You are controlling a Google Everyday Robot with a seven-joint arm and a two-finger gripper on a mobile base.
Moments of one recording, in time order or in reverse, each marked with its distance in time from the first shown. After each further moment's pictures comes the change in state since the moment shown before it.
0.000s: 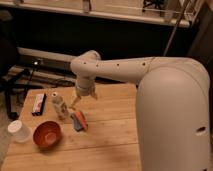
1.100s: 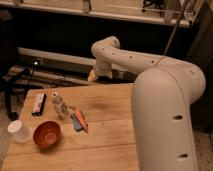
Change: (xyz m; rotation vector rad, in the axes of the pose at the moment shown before) arm -0.086 -0.155 -0.030 0.109 -0.198 0.078
